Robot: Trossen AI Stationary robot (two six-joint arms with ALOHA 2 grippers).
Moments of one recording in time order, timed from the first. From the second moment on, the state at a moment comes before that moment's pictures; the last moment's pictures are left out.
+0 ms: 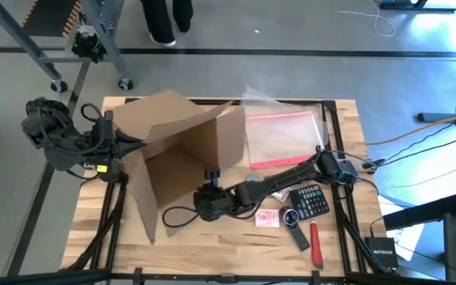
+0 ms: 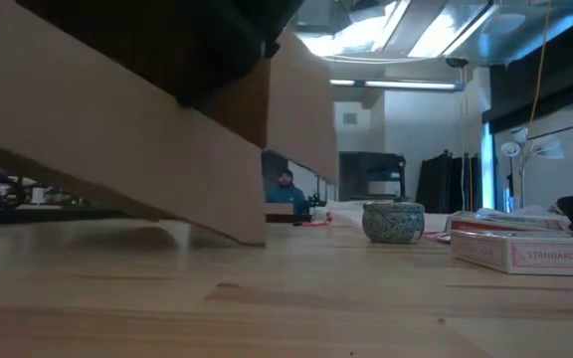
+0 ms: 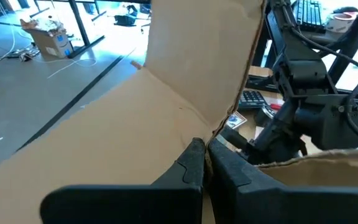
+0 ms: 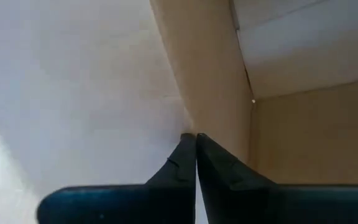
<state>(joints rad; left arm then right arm) -0.77 0.96 1.54 -1.24 -0.97 -0.60 0.33 2.21 1.87 -0.55 0.63 -0.10</state>
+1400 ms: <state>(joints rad) -0.77 0.85 1.54 -1.16 -0.93 -0.52 0.50 1.92 1.79 -1.16 0.68 0.36</state>
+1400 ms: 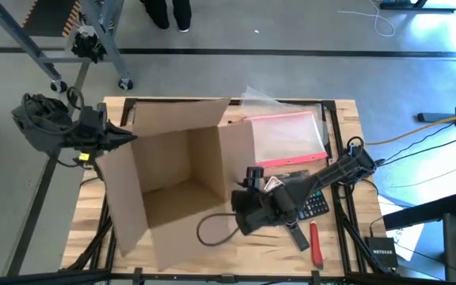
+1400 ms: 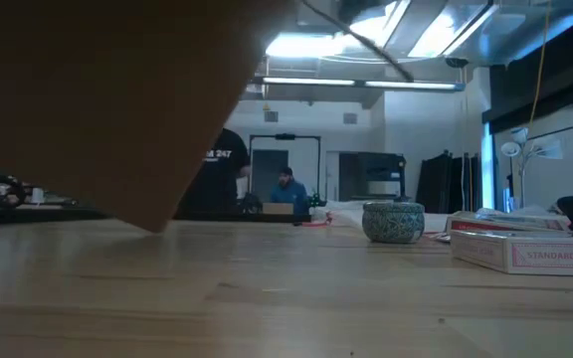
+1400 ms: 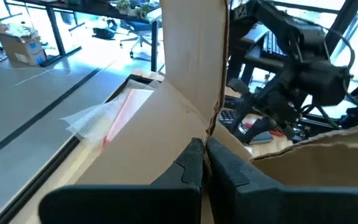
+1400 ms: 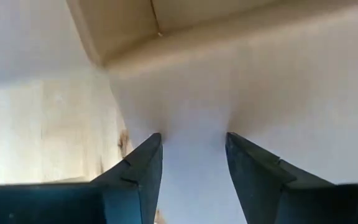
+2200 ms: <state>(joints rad) -0.77 0.82 1.54 -1.16 -0.98 -0.57 0.62 2.02 1.53 -0.83 1.34 0.23</state>
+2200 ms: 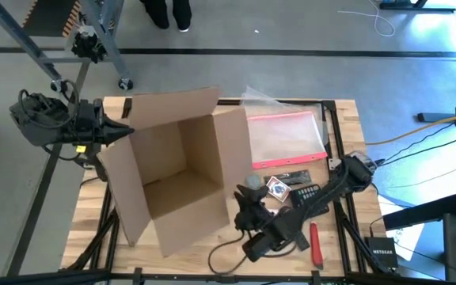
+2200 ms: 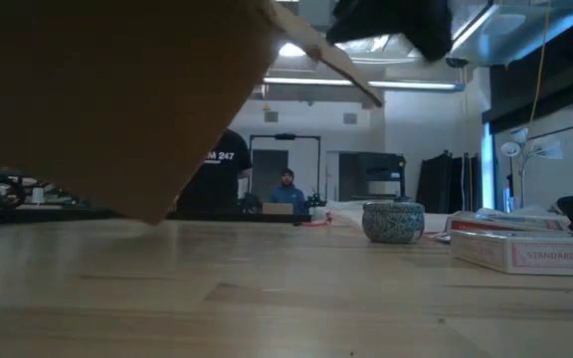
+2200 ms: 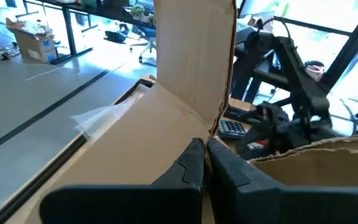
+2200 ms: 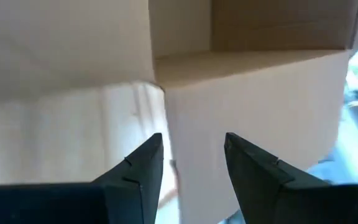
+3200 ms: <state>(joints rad) -0.77 0.83 1.51 -1.24 -0.97 -0.55 0.53 2.05 1.65 -0.94 1.32 0.28</state>
